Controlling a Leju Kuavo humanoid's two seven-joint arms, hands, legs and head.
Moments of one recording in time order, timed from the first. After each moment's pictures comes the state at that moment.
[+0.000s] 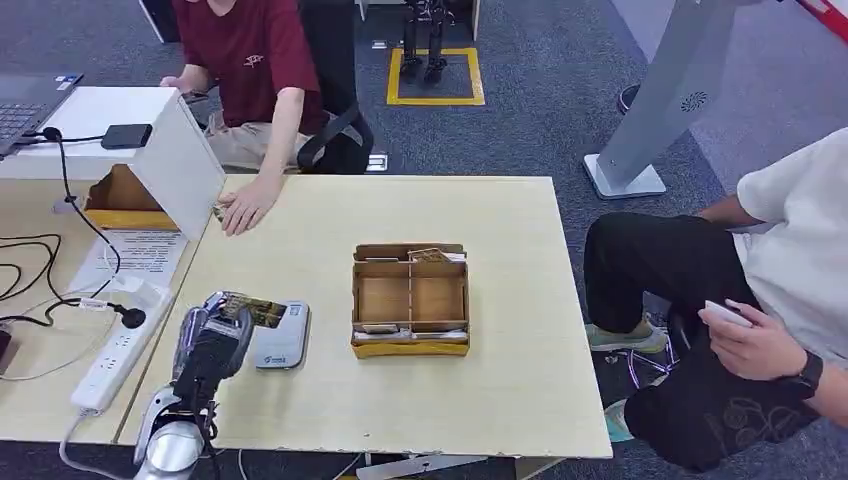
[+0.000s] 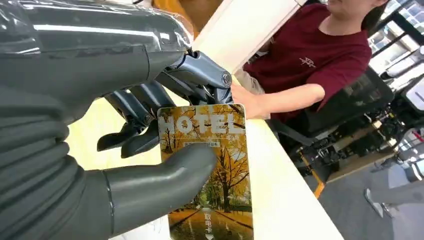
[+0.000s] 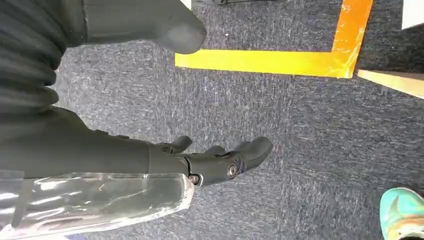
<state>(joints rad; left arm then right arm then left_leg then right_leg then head) -0.04 0.07 -0.16 -1.47 -0.57 0.25 -0.33 -0.05 0.00 -0.35 -0.24 0.57 -0.27 -0.14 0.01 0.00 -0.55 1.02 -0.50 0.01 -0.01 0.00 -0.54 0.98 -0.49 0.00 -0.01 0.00</state>
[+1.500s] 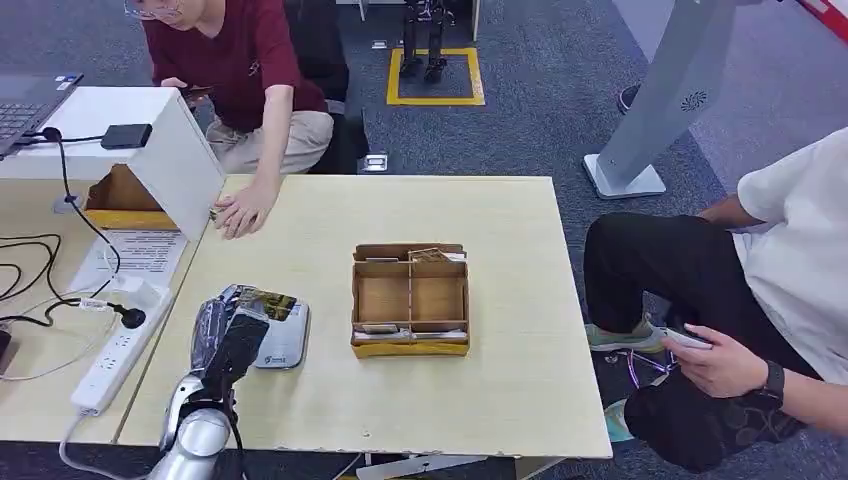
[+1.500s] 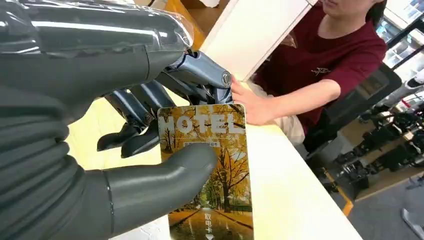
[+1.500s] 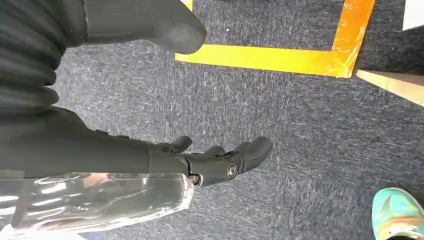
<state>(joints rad) -0.11 0.03 -0.20 -1.34 -0.67 0.37 -0.27 -0.06 0.02 -0.39 -0.26 0.65 -0.25 -0.12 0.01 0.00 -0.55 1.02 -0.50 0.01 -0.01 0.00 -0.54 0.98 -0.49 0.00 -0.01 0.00</state>
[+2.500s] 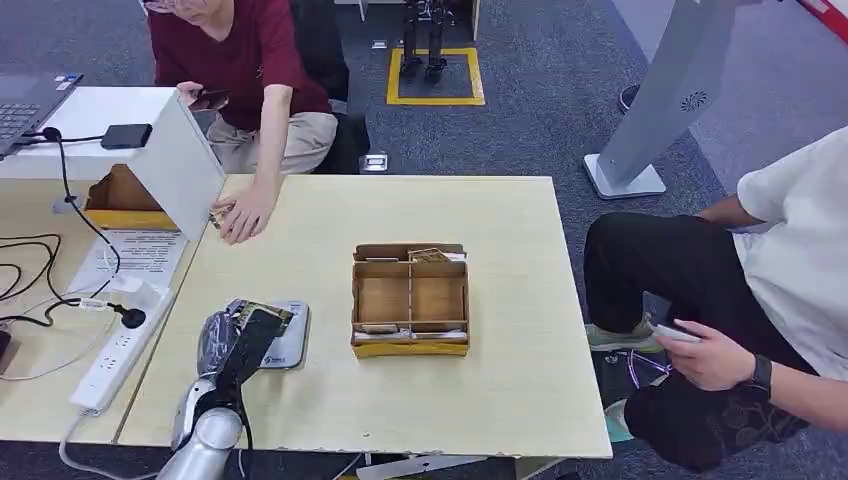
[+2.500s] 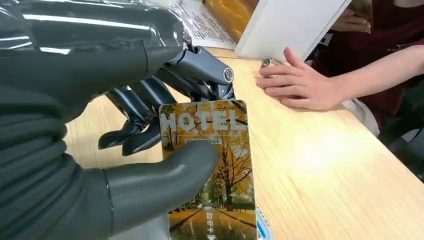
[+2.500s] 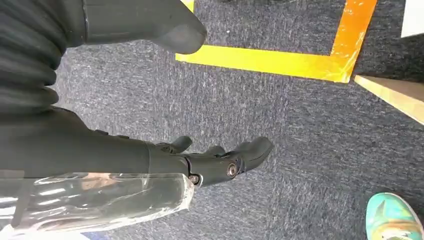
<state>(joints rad) -0.18 0.01 -0.17 -1.10 -0.74 0.45 -0.21 -0.07 0.03 -0.40 -0.26 0.69 -0.25 -0.11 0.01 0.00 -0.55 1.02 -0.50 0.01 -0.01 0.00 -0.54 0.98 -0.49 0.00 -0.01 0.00</state>
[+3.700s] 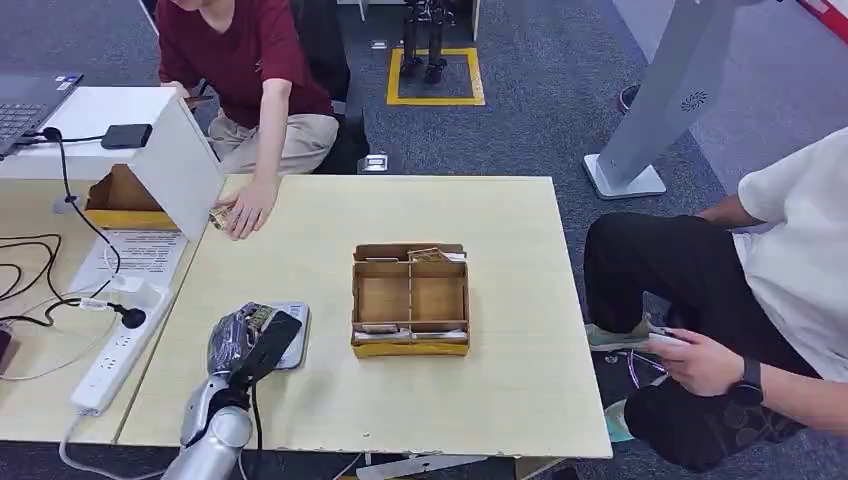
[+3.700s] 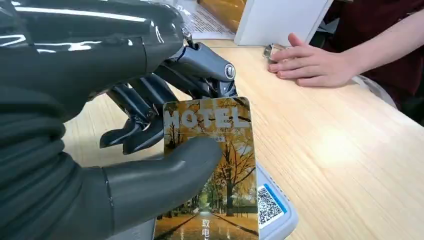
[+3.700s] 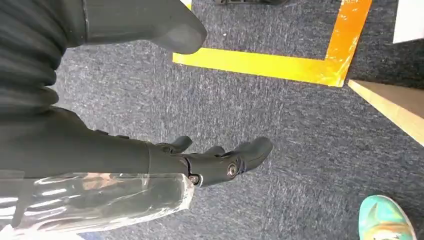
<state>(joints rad) -0.23 0.00 -0.17 -1.00 -0.90 0.45 -0.16 -0.08 0.04 -0.42 -0.27 0.72 -0.23 -0.10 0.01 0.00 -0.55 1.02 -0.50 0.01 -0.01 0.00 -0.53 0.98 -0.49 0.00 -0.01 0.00</state>
